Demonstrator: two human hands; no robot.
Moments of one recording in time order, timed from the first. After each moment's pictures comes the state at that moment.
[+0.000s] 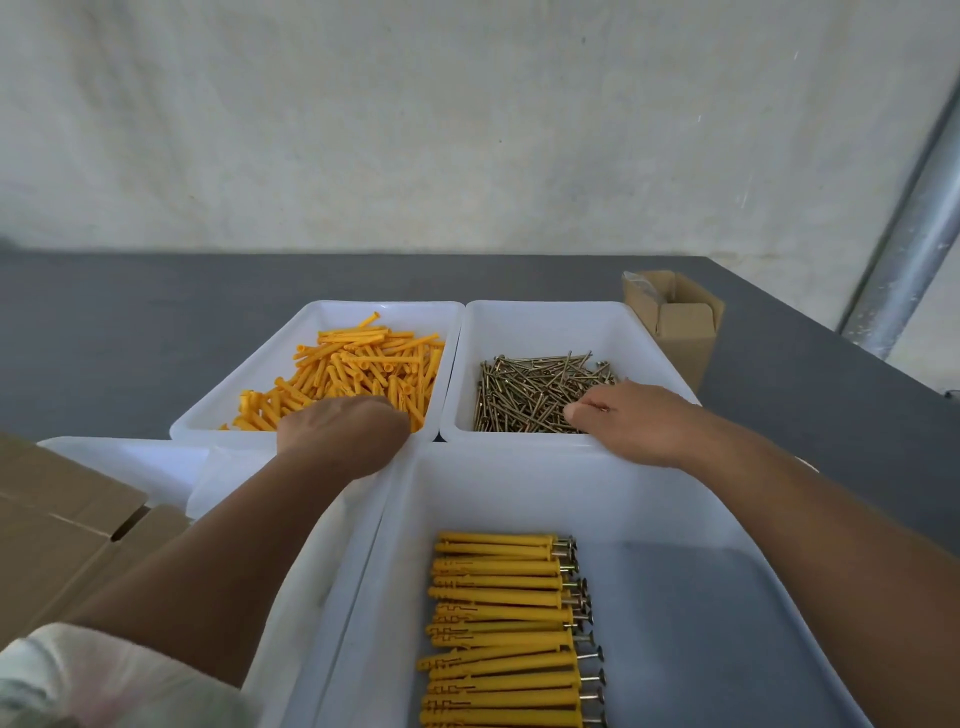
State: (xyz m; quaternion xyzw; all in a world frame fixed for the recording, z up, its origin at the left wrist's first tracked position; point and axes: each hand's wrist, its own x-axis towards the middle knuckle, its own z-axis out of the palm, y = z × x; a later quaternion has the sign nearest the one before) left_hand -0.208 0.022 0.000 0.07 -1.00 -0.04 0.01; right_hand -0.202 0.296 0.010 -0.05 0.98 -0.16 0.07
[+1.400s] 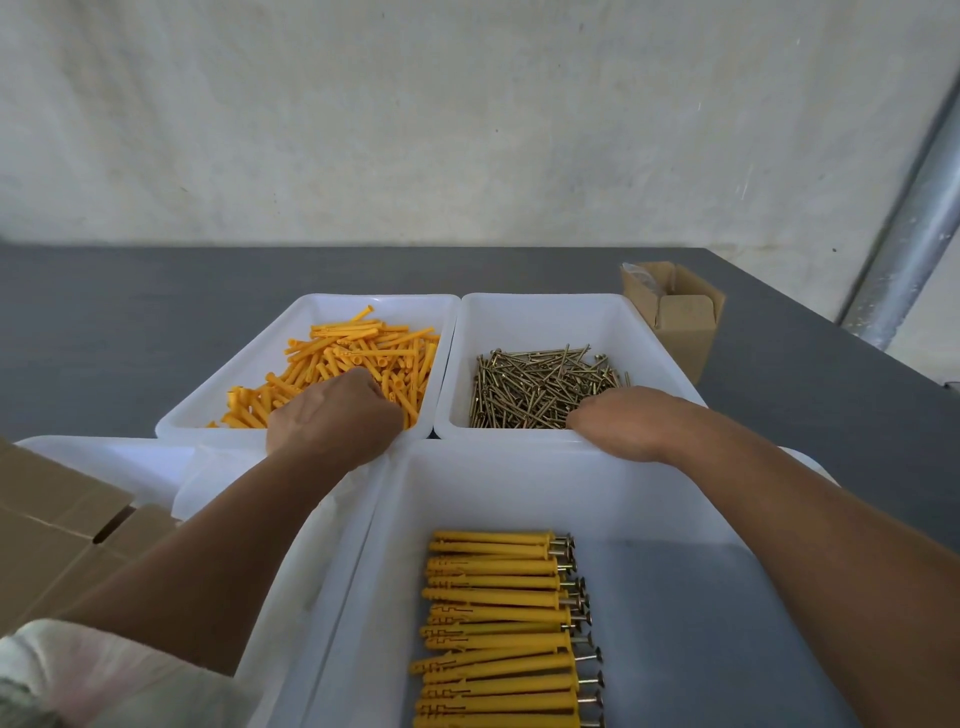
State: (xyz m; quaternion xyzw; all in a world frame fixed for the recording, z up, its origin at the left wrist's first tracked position) left_hand -0.215 0.023 -0.004 0.10 -0.98 -0.13 0.09; right_hand -0.221 0.286 0.004 -0.07 0.98 -0.07 0.15
